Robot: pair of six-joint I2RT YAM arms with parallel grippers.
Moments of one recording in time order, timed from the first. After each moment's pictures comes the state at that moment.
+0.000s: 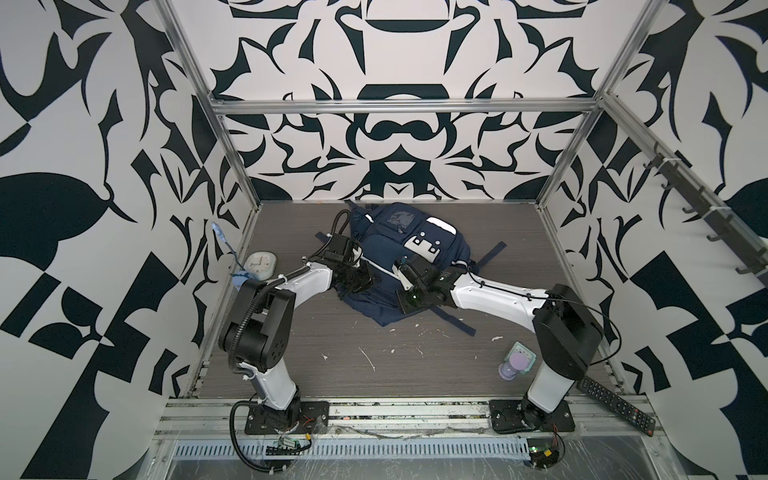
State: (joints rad) left arm -0.39 1.73 1.03 -0.29 0.51 -0.69; right arm 0.82 1.74 1.18 -0.48 -0.09 0.42
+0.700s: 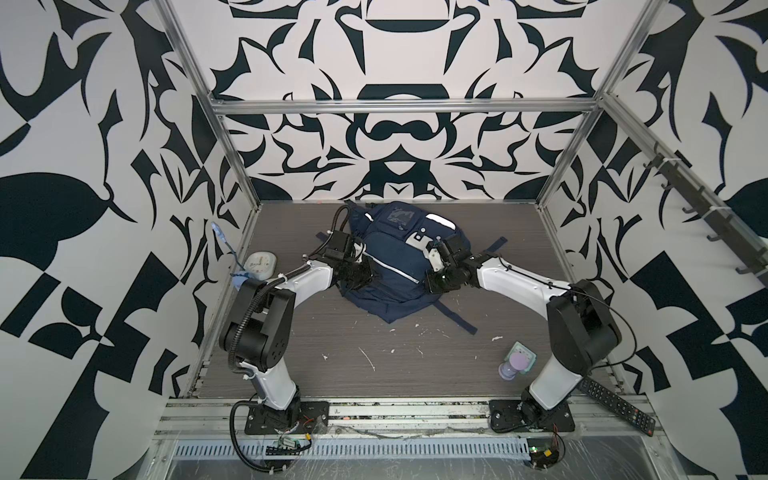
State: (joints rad) left arm -0.38 1.73 1.04 -0.24 0.54 -0.68; right arm 0.52 1.74 1.18 -0.53 -0.23 0.34
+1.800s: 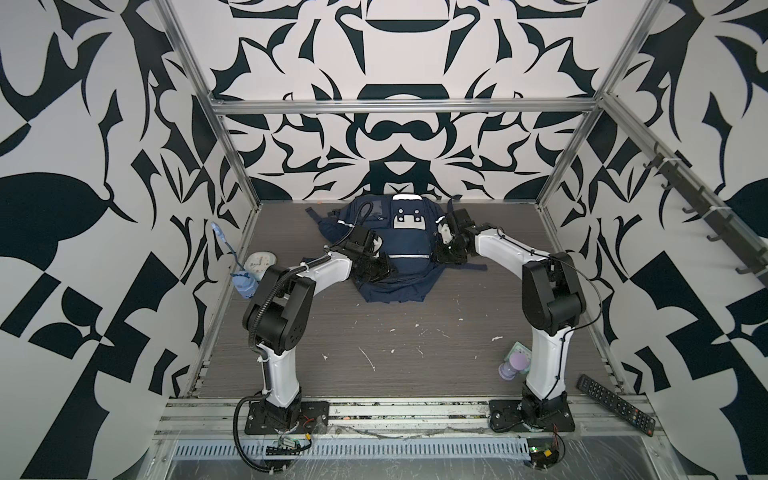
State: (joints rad) left arm -0.48 1.89 1.24 -0.28 0.46 -0.67; right arm 0.34 1.98 1.49 -0.62 -0.18 0.33
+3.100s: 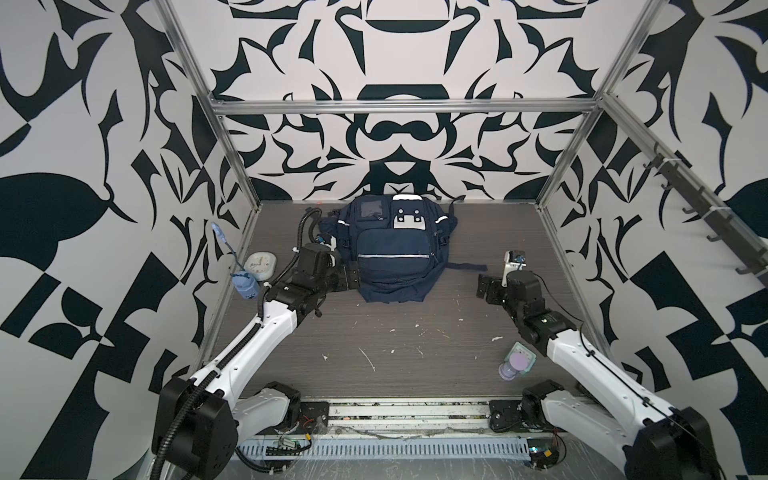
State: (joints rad) left arm -0.38 1.16 0.83 -0.36 0.02 -0.39; right arm 0.31 0.93 0.48 -0.11 0.27 0.31
